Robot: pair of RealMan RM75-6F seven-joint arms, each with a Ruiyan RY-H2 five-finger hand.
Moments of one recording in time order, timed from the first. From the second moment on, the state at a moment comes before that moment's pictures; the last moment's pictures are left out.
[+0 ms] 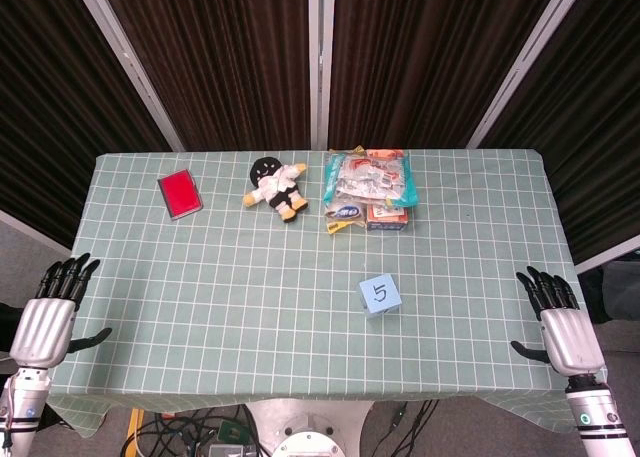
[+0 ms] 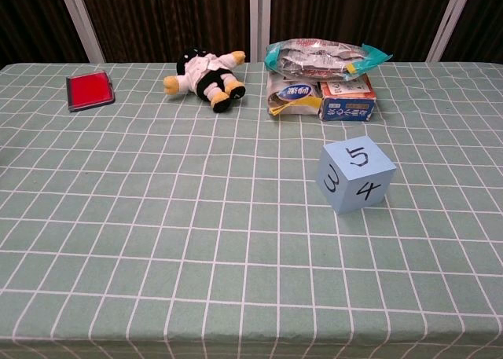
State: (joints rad) left arm -0.11 -1.19 -0.03 -1.60 1.54 1.49 0.05; right arm 0.12 -1.16 0.03 -1.59 -1.52 1.39 -0.03
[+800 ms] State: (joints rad) left arm -0.12 -1.21 -0.02 -1.59 1.54 1.47 0.06; right arm 0.21 -1.12 0.03 -1.64 -1.55 1.28 -0.05
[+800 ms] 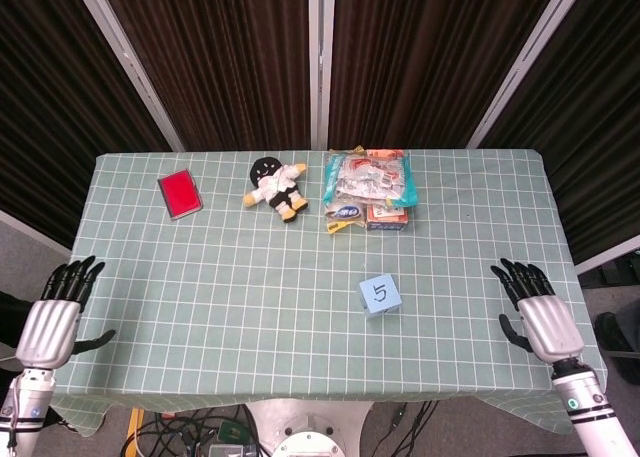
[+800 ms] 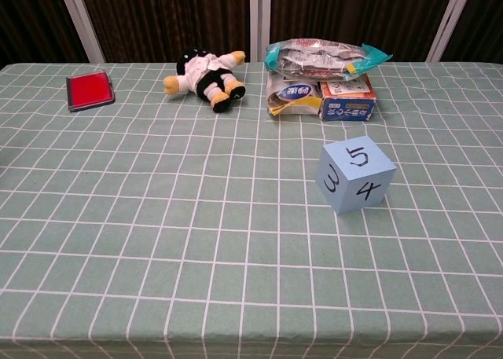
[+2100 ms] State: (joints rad) left arm -0.12 -1.21 -0.02 -1.55 1.52 1.45 0.02; right arm 0.50 -1.26 0.02 -1.69 -1.36 0.86 -0.47
